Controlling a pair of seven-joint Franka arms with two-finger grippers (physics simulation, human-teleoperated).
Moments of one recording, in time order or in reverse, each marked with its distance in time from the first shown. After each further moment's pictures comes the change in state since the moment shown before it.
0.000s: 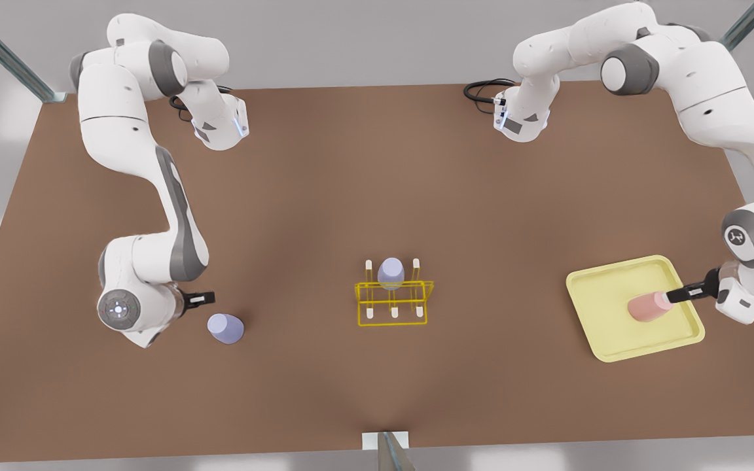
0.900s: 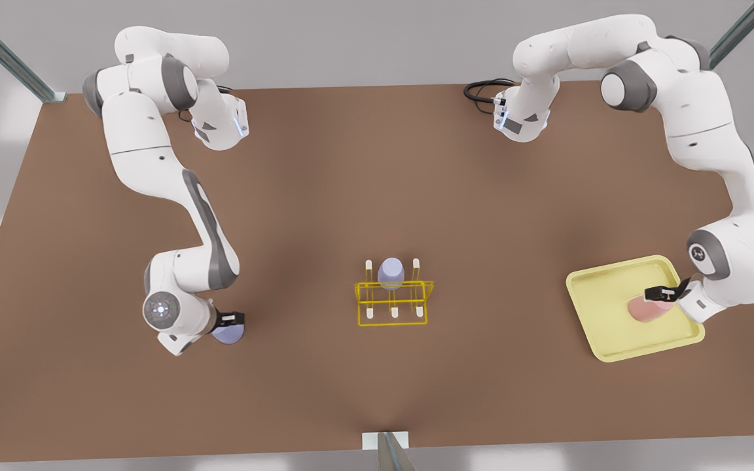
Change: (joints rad) left arm -0.002 0.084 0.033 -0.146 0.032 0.222 0.365; right arm 0.050 0.097 -0.009 -0.107 0.043 0.348 0.122
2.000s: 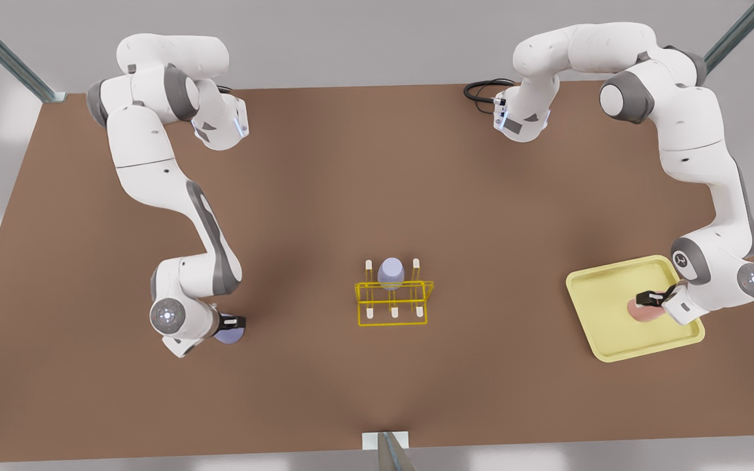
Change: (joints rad) left arm 0.004 0.061 -0.001 -0.030 -0.005 0.134 0.060; right arm -0.011 0.061 -0.001 0.008 -0.010 0.036 0.024
